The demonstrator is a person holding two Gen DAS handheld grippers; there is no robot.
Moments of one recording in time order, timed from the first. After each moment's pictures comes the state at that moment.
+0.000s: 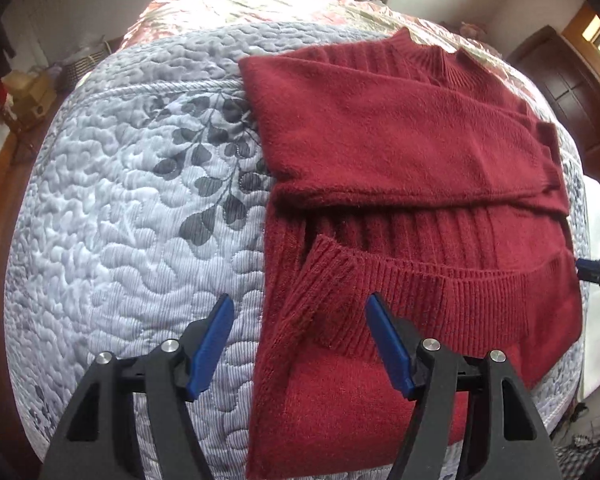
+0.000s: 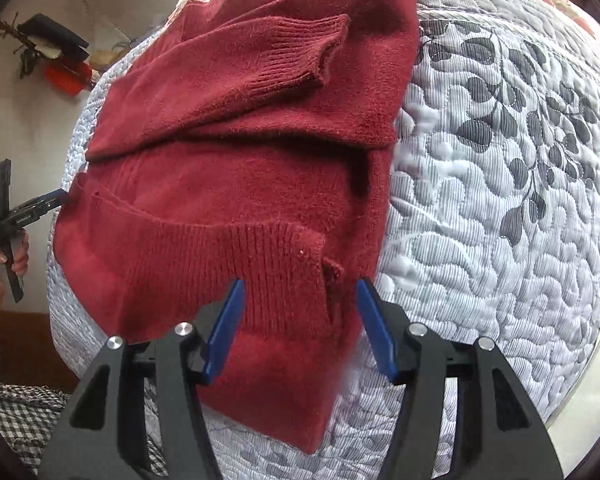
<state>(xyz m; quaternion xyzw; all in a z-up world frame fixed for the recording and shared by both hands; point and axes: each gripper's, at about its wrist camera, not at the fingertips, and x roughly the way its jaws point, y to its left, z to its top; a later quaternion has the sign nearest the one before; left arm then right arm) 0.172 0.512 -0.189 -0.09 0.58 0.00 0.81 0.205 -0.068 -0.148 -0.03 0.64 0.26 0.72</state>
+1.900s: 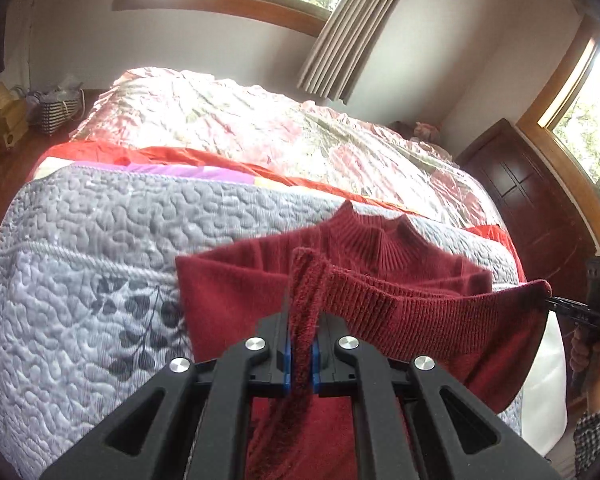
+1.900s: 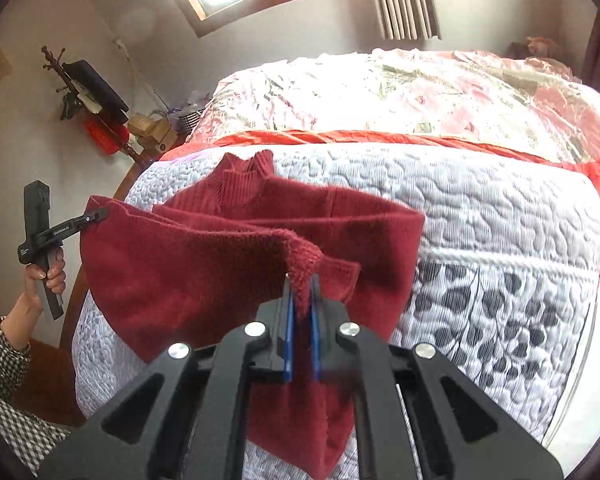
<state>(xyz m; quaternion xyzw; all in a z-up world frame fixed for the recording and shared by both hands) 0.286 0.525 -0.090 -0.19 0.42 -0.05 0.89 0.313 -0.039 -0.041 0.01 0.50 0.31 0.81</state>
